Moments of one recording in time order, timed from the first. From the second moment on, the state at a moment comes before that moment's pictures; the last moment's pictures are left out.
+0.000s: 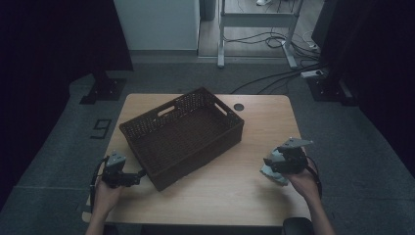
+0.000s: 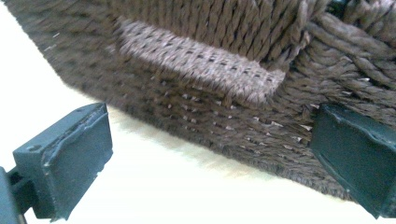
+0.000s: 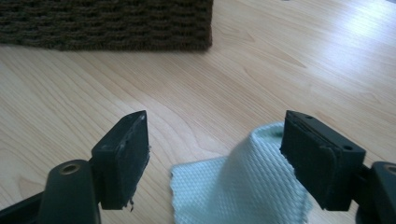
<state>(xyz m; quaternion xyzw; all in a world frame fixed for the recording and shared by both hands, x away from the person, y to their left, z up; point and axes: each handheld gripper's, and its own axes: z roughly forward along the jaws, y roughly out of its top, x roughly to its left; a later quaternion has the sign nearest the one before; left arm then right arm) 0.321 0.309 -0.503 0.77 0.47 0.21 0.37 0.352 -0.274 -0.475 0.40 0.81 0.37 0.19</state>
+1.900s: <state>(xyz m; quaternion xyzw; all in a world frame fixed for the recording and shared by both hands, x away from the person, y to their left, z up) 0.303 0.304 -0.475 0.79 0.47 0.19 0.35 0.382 -0.188 -0.483 0.34 0.84 0.41 0.14</state>
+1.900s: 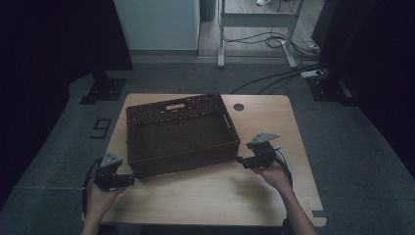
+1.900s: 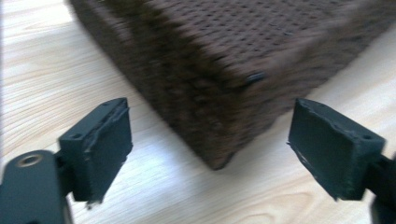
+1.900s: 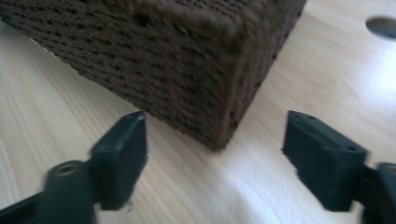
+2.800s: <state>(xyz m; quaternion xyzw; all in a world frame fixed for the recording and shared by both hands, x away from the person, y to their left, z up) 0.322 0.269 -0.474 0.81 0.44 0.17 0.36 0.358 -0.199 -0.479 0.33 0.85 0.39 0.13</state>
